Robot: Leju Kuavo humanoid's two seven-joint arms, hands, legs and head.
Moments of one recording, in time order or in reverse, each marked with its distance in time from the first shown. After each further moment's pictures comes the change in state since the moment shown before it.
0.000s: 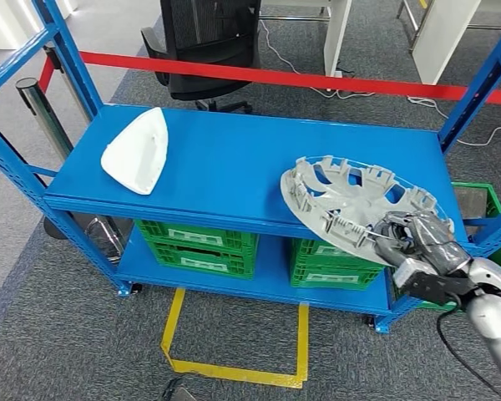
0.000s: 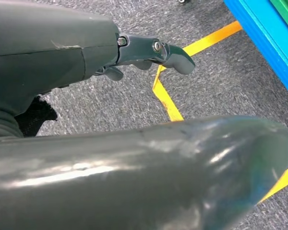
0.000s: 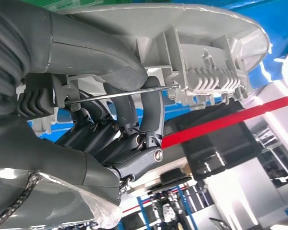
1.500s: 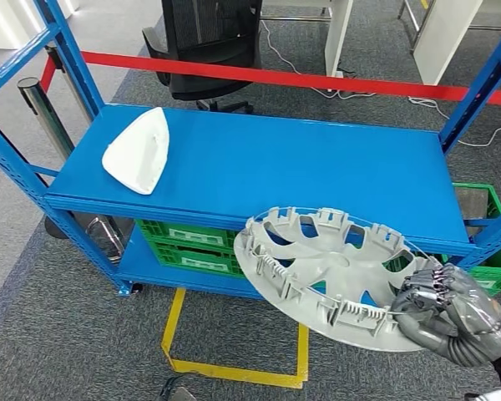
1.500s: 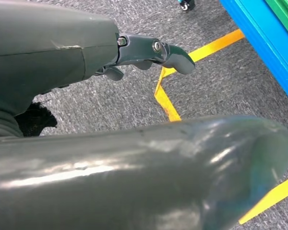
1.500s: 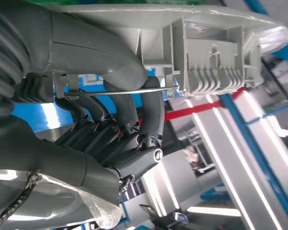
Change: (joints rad) left arm -0.001 -0.002 0.000 0.000 0.014 0.032 0.001; right arm 0.343 -0.210 -0.152 -0.584 -0.072 0.065 -0.094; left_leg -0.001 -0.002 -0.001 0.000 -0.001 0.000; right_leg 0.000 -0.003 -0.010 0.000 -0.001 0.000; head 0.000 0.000
